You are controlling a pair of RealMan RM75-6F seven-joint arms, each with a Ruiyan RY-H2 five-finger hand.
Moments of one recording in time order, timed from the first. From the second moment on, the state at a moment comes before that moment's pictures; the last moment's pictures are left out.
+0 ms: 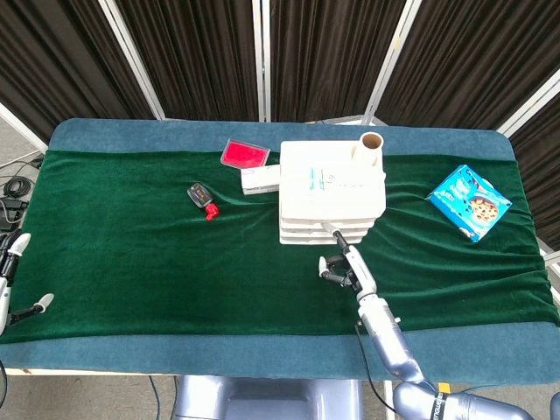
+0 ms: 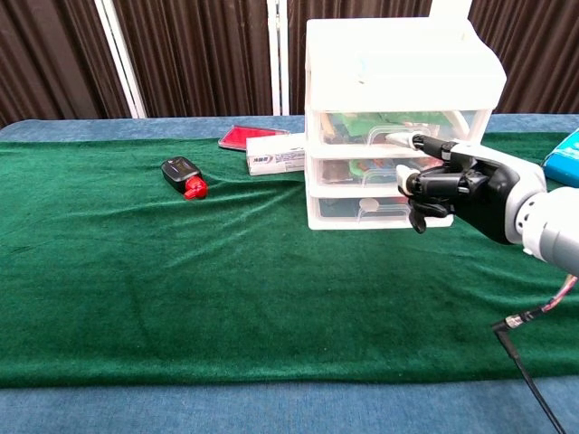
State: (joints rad) left arm -0.08 -1.18 -0.07 -1.47 1.52 1.57 -0.09; right arm 0.46 -1.64 0.33 -1.69 -1.08 0.97 0.55
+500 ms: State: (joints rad) left arm -0.08 -1.18 -0.07 -1.48 1.53 1.56 -0.10; right arm 0.48 -1.66 0.35 -1.67 -1.07 0.94 0.57
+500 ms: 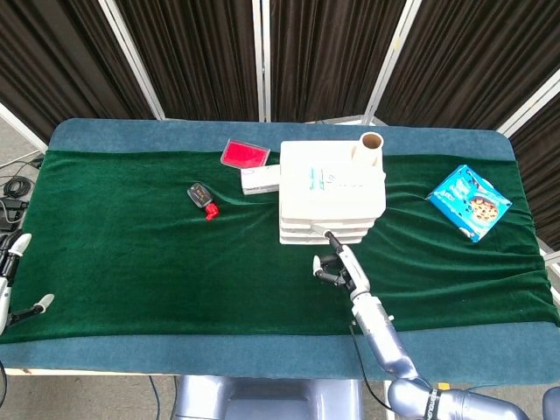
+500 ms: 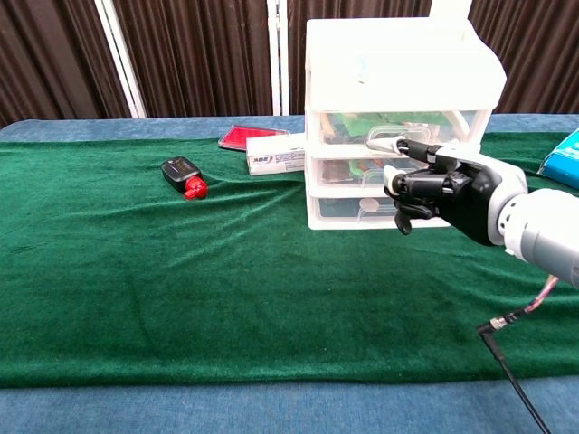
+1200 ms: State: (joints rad) left arm -0.08 -1.18 -0.06 -1.48 1.52 1.55 -0.11; right arm 0.49 -1.68 0.36 -1.65 -1.04 0.95 0.55
